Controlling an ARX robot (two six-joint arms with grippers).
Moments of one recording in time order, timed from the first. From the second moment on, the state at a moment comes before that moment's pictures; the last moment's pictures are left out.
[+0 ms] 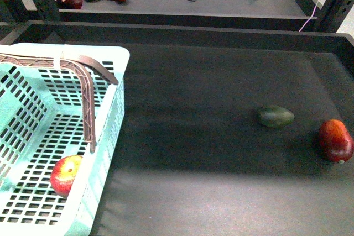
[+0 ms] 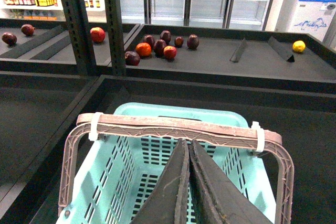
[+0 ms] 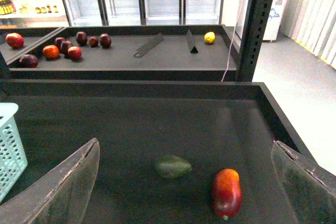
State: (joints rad) left arm 0.00 0.60 0.02 0.58 0.00 -0.01; right arm 0.00 0.01 0.02 0.00 0.00 0.00
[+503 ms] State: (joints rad) left arm 0.00 0.31 0.02 0.31 0.00 -0.01; right arm 0.00 0.01 0.02 0.00 0.00 0.00
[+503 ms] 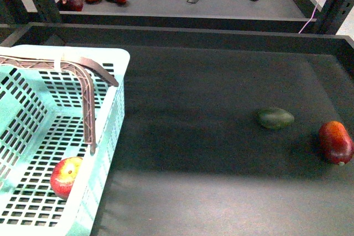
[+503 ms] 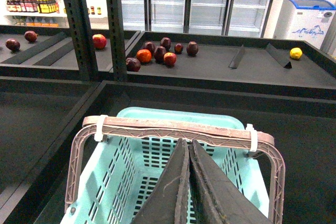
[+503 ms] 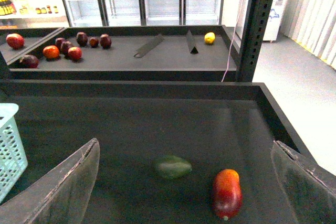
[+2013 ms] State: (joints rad) left arm 0.00 0.01 0.02 0.00 0.00 -0.01; right arm 0.00 0.01 0.02 0.00 0.00 0.00
